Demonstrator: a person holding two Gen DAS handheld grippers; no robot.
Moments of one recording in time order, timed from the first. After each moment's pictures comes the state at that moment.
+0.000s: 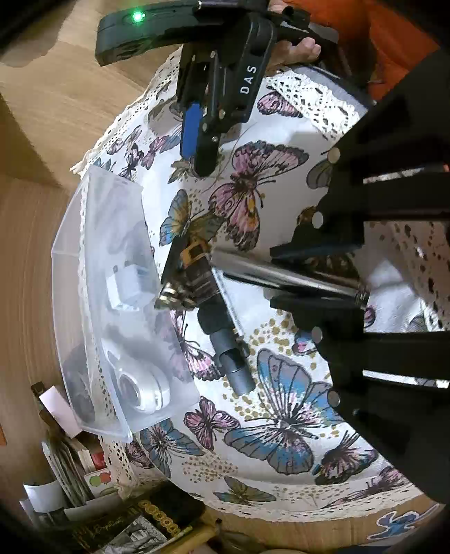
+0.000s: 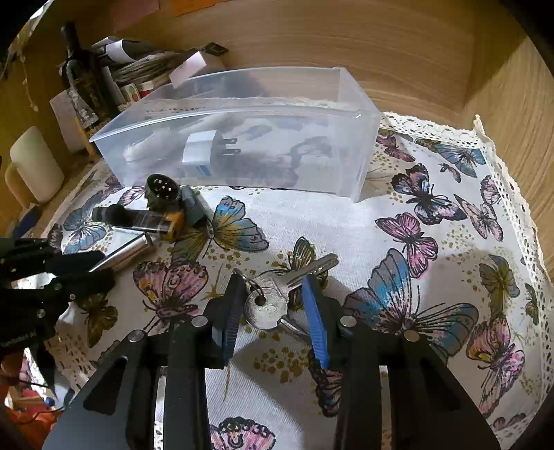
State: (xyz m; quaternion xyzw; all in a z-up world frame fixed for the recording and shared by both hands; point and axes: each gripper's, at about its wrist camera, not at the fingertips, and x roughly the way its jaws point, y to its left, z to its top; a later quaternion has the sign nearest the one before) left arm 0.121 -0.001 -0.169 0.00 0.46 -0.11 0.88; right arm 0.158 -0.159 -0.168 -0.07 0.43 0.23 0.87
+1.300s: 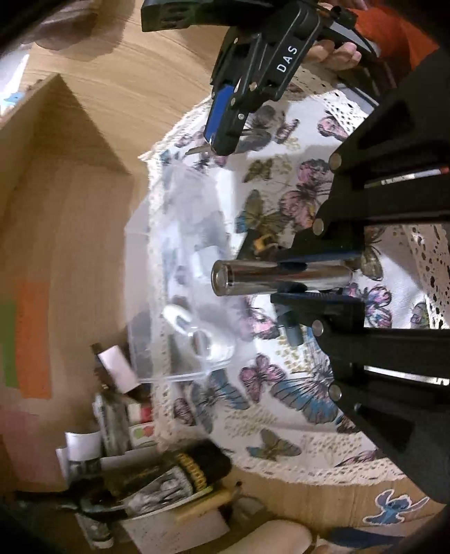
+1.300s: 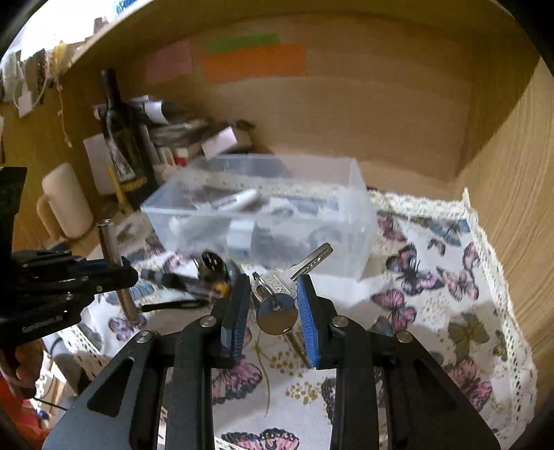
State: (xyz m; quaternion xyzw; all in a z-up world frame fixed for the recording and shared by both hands) left arm 0.105 0.022 -0.107 -0.05 0.36 -0.06 0.93; right arm 0.130 -0.149 -0.099 -0.06 0.30 0.25 0.92
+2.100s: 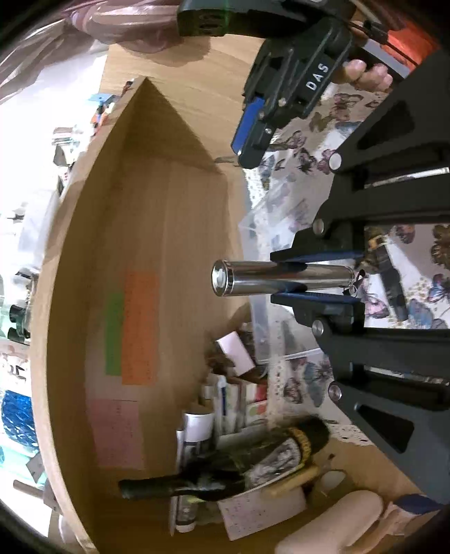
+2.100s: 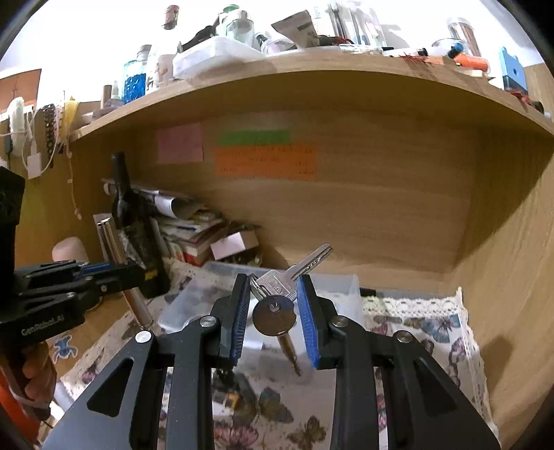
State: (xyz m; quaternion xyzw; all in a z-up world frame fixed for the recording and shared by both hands) left arm 0.131 0.034 -0.020 -0.05 0.23 -0.05 0.97; right arm 0.154 -0.128 -0.025 -0.04 0.19 0.26 0.95
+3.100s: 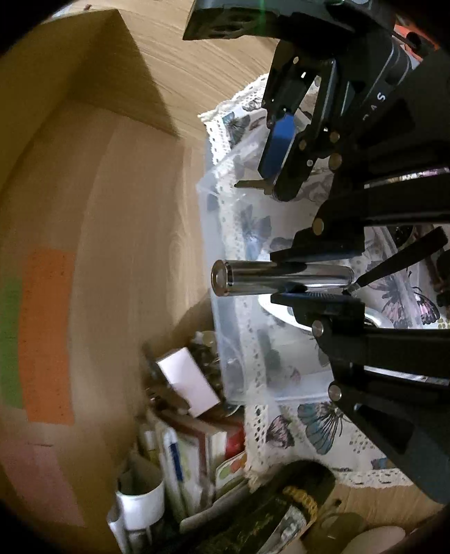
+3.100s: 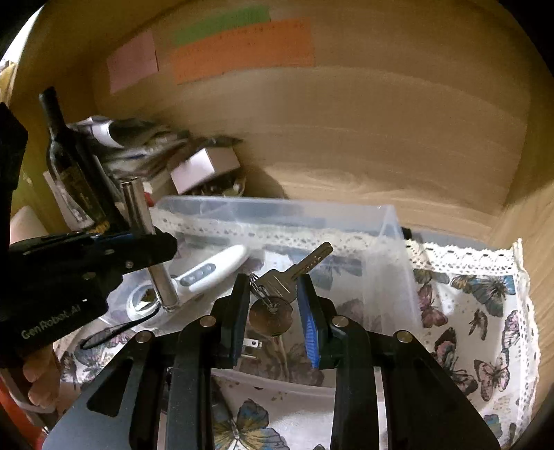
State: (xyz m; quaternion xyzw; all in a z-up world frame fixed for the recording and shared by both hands) left arm 0.253 0.037 -0.093 -0.06 0.36 -0.05 0.93; right arm 0.247 -0.093 -0.109 -0.06 0.34 0.25 0.90
